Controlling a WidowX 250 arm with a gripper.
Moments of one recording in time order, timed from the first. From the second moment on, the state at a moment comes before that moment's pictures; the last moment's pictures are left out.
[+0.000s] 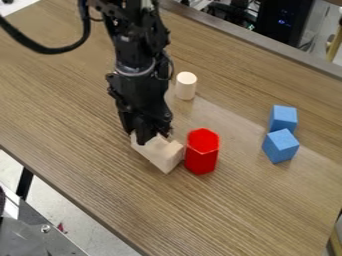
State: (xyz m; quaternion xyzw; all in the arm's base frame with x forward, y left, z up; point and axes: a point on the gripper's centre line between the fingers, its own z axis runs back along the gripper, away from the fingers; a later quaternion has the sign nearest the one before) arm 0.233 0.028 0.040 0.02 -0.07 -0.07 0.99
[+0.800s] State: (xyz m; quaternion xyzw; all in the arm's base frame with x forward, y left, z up) arm 0.270 0.037 0.119 0.00 -0.10 -0.04 0.99
